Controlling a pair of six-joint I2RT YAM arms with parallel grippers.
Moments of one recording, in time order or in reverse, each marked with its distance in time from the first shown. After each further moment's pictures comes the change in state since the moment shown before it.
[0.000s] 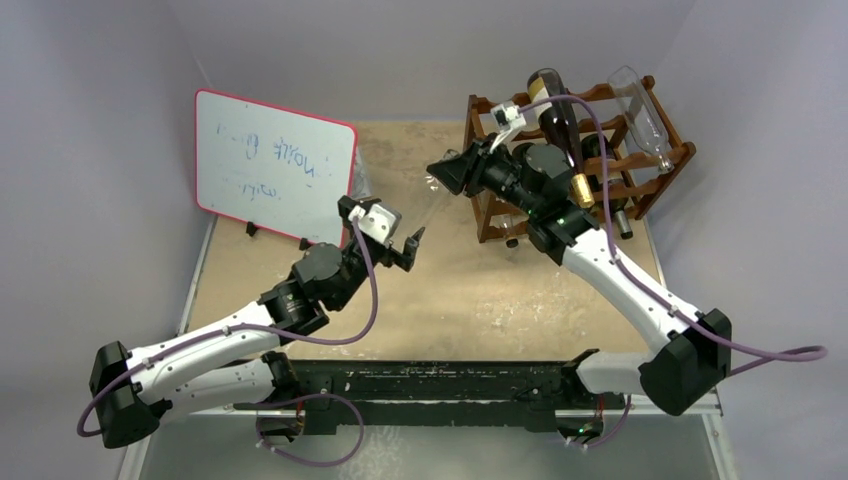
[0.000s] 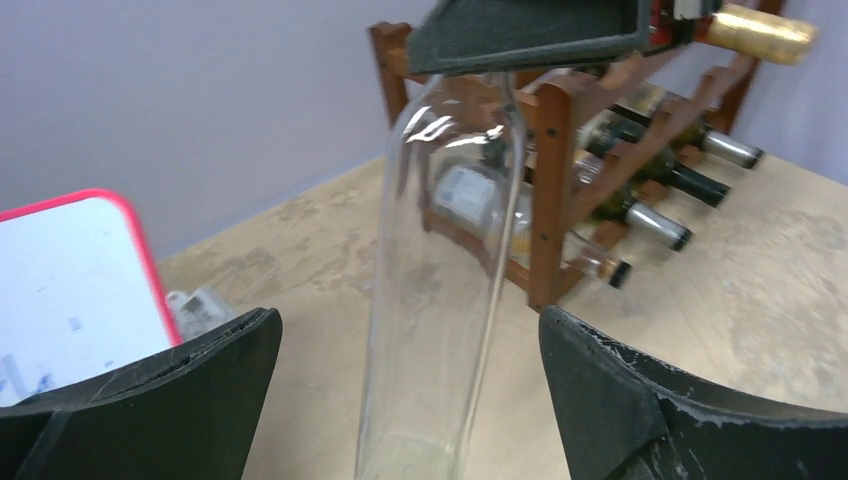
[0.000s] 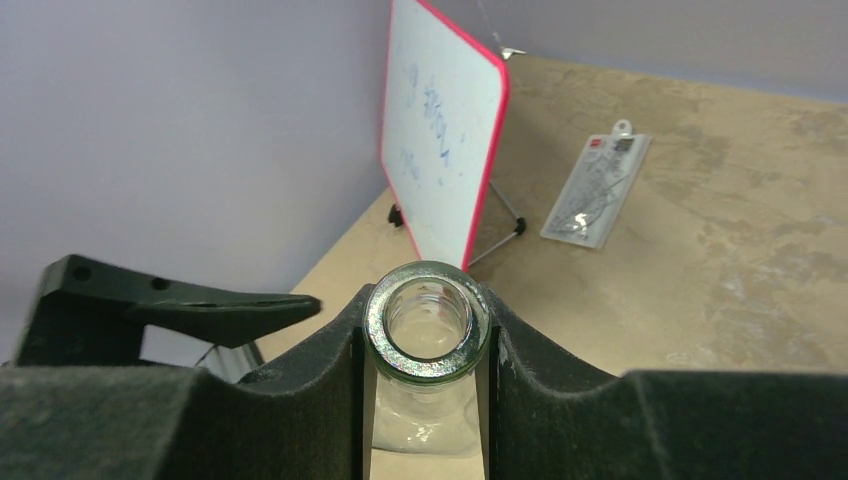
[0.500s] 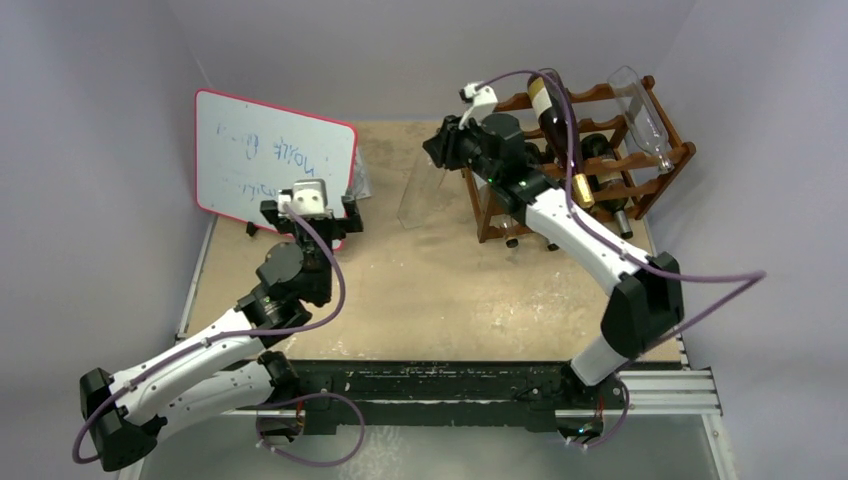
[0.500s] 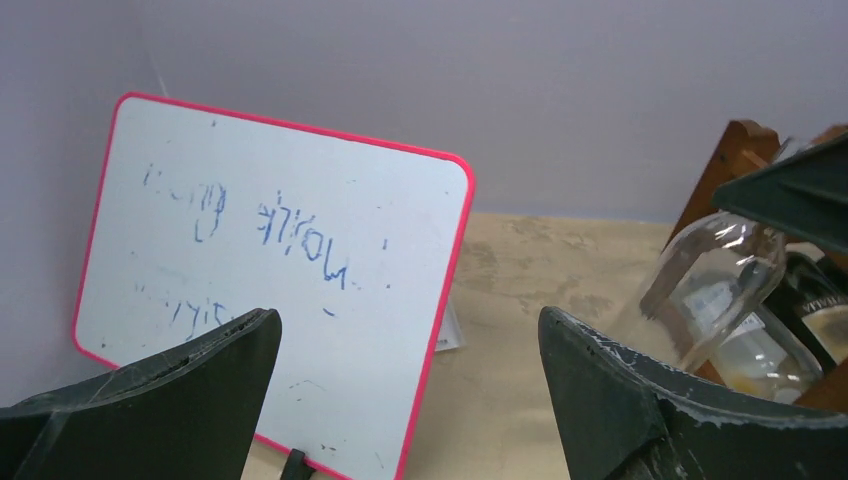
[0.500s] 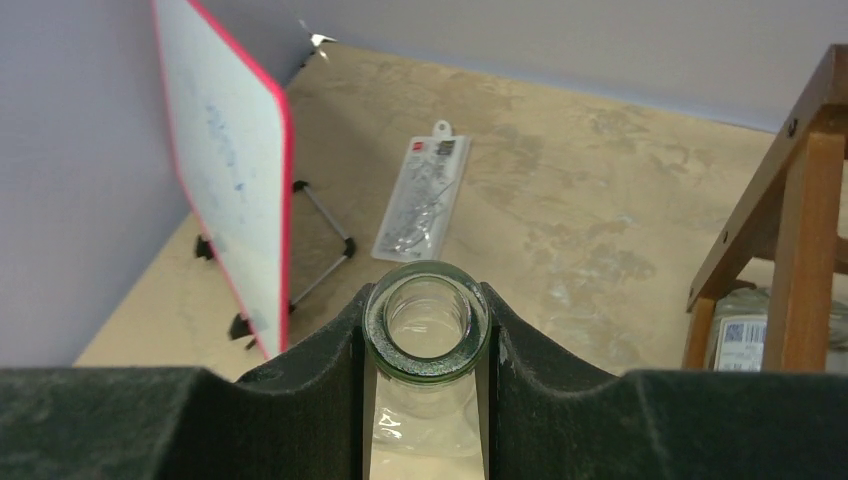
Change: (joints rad) left arm 0.092 -0.105 -0.010 0.070 -0.537 0.013; right arm 0.014 0.282 0.246 -0.135 0.261 -0.203
